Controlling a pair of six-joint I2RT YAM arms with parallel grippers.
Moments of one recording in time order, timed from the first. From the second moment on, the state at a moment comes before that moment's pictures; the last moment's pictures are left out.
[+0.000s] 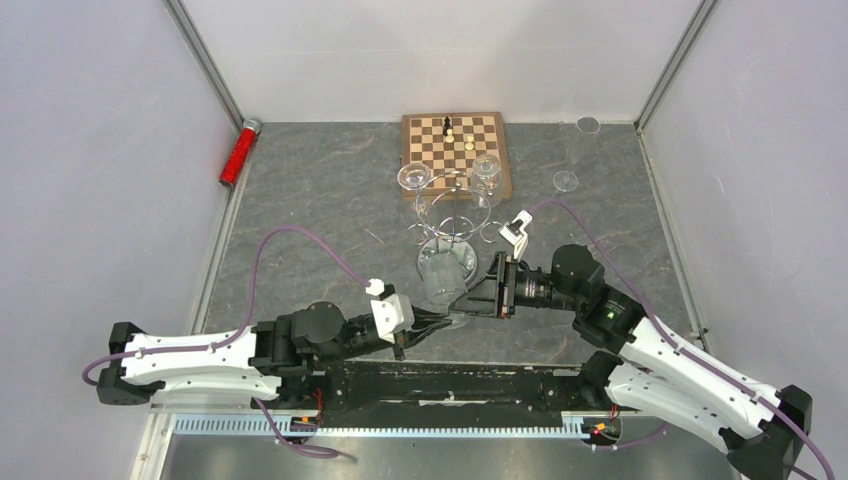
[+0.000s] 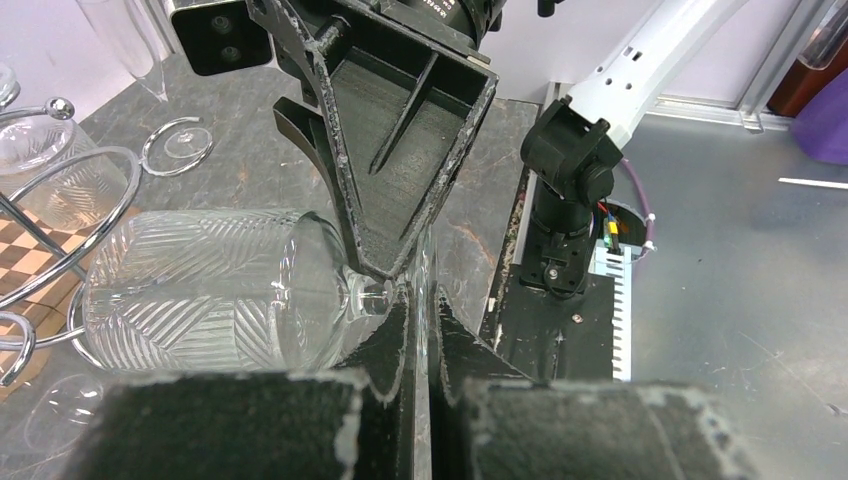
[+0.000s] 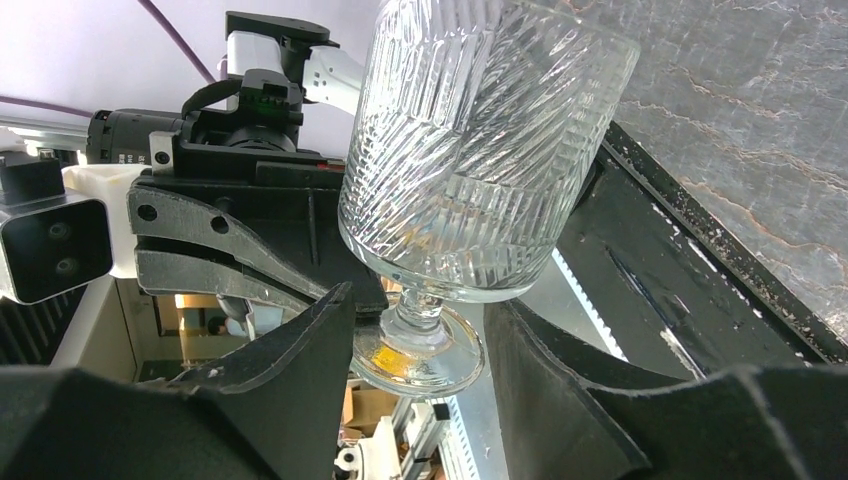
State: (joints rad) left arm -1.46 0.70 0.62 0.09 -0.17 0.03; right arm 0.82 0.75 0.62 -0.04 -0.56 1.14
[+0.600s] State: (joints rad) left arm -1.46 0.71 0.62 0.08 -0.15 0.09; right arm 0.84 0.76 0.59 0.00 -0.55 1.19
